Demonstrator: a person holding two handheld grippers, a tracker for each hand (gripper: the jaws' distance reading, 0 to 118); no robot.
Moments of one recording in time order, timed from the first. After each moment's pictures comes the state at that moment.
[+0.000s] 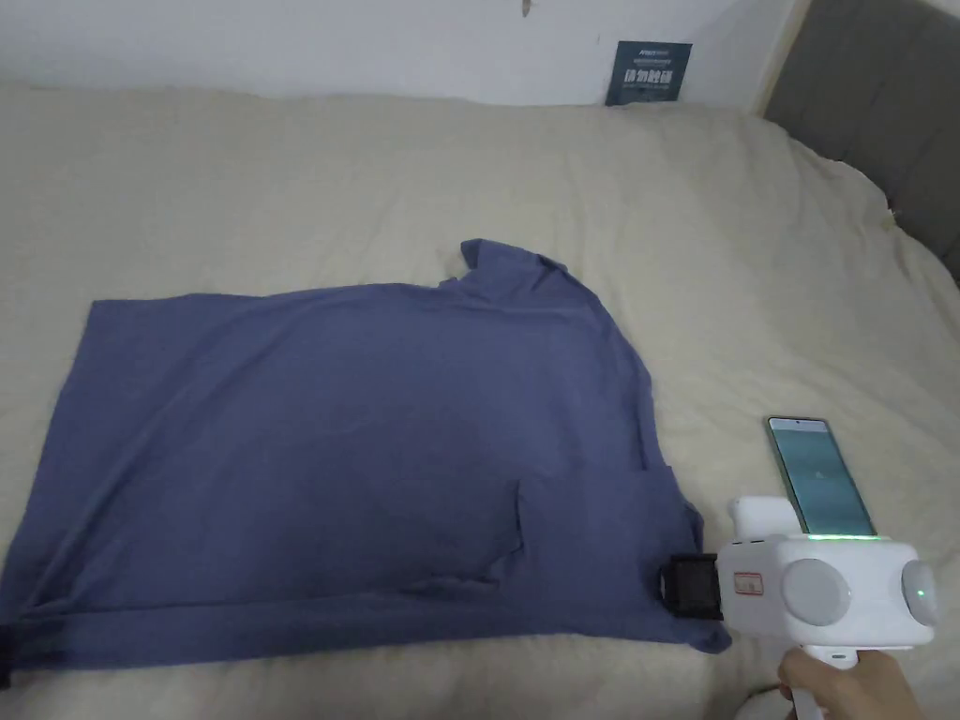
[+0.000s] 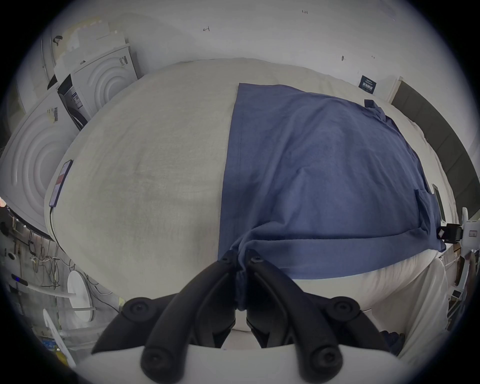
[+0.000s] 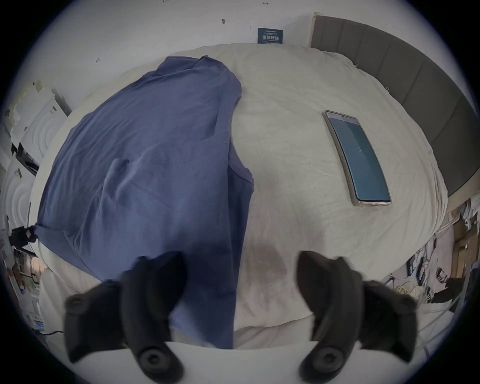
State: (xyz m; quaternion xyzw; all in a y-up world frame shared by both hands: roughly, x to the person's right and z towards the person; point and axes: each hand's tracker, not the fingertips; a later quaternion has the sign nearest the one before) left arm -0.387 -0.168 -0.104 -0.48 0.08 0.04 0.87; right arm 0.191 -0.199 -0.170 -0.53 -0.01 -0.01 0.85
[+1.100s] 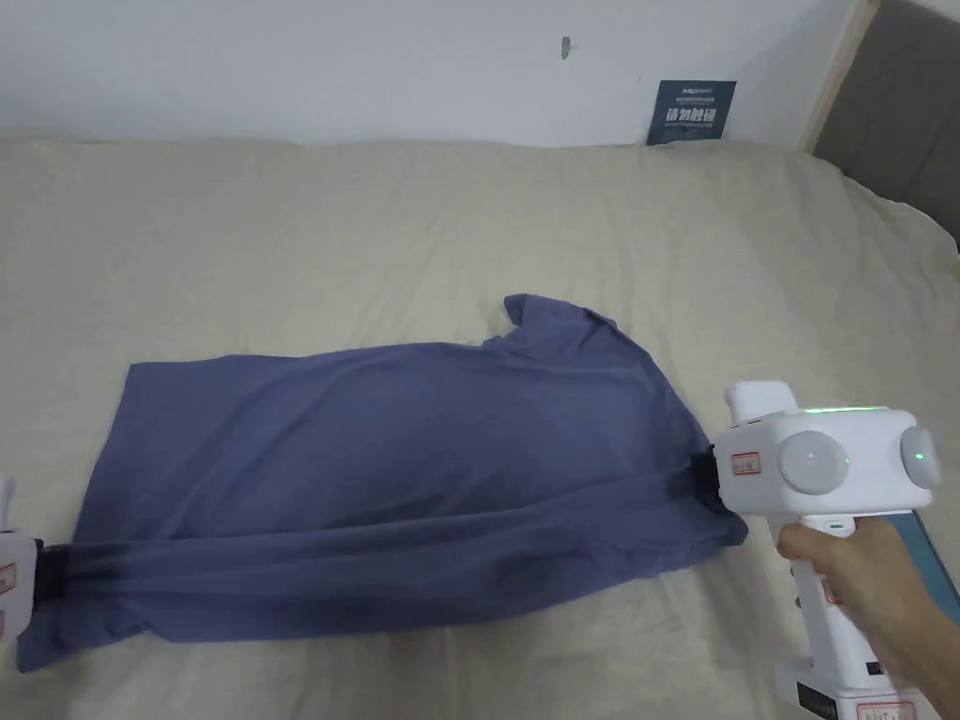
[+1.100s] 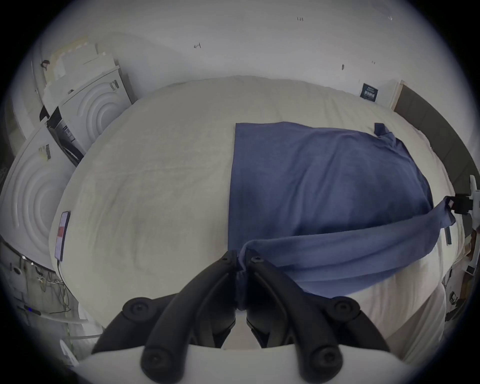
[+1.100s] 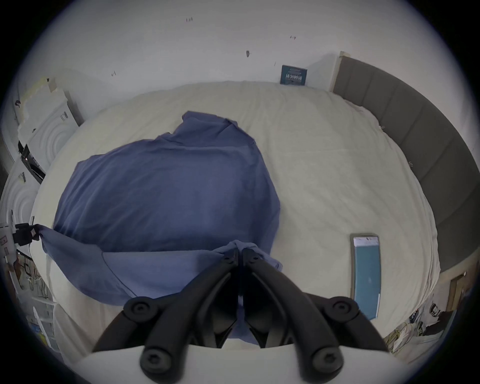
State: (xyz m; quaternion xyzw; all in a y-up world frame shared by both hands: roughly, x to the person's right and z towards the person) left arm -0.407 -0.138 -0.238 -0.46 0.08 0.01 0.89; right arm 0.150 -0.134 -0.330 -0.47 0.03 0.02 0.88
